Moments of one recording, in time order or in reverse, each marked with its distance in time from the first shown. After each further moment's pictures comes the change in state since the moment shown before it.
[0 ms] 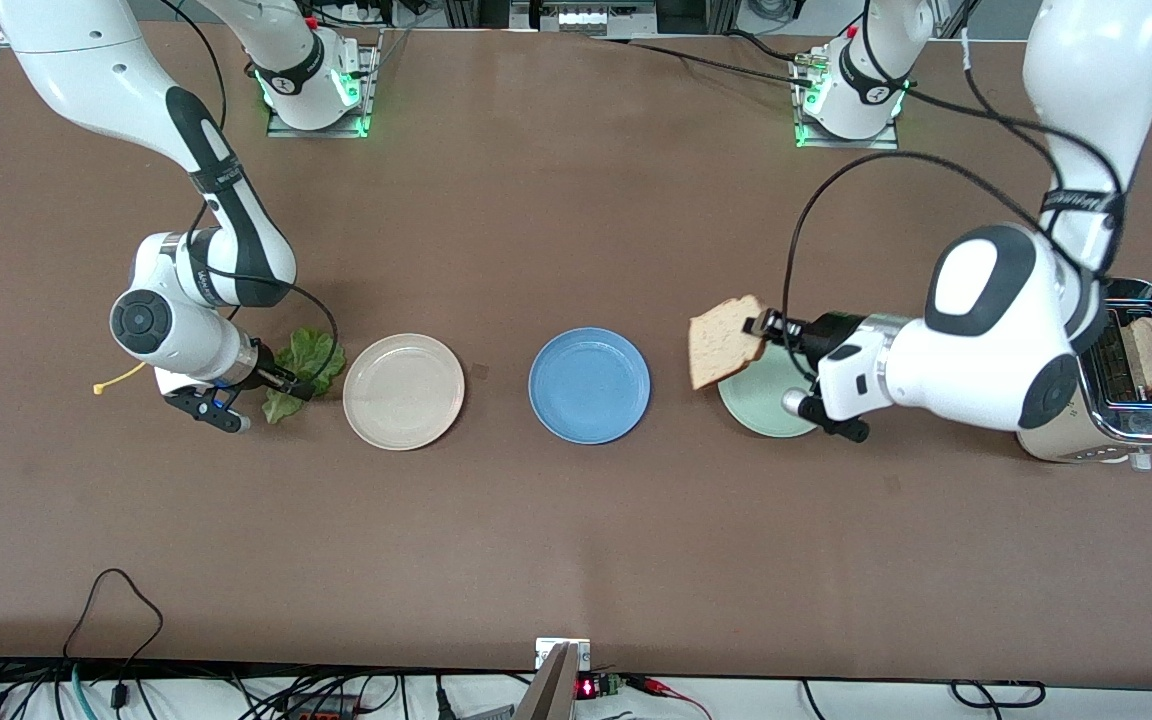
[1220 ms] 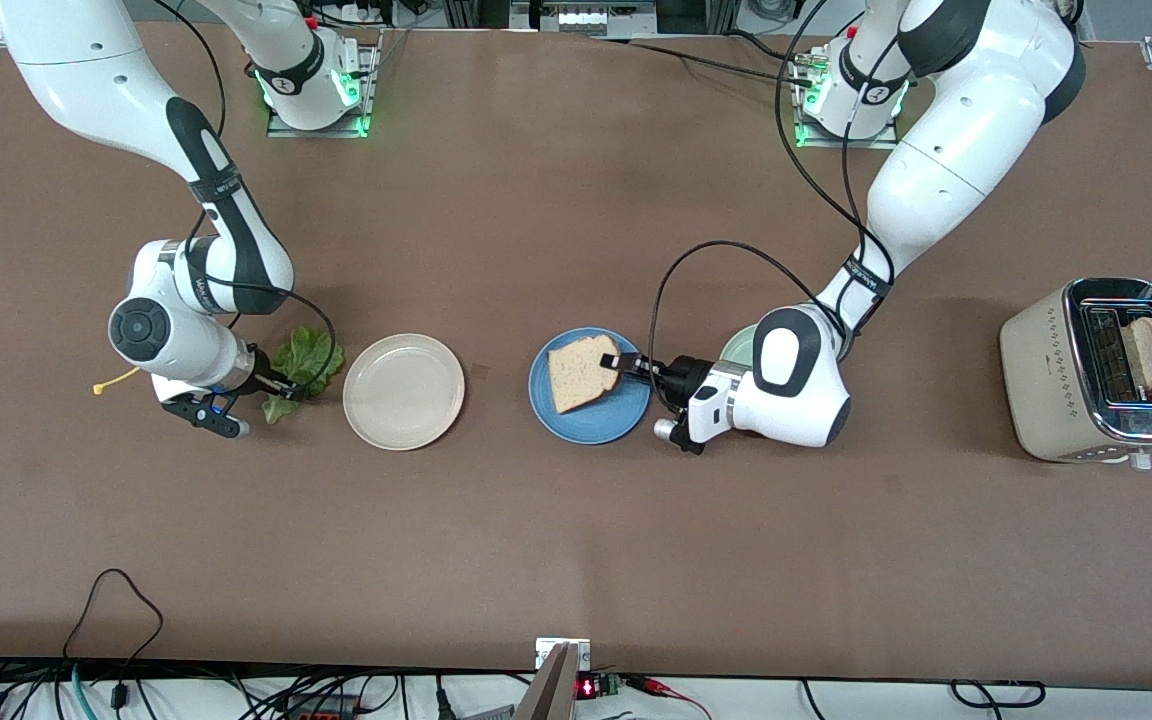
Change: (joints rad) left arm -0.177 0.329 -0.002 -0.070 -0.365 0.420 0.384; right arm 0.000 0.030 -0.013 0.027 -0.010 0.000 -0.050
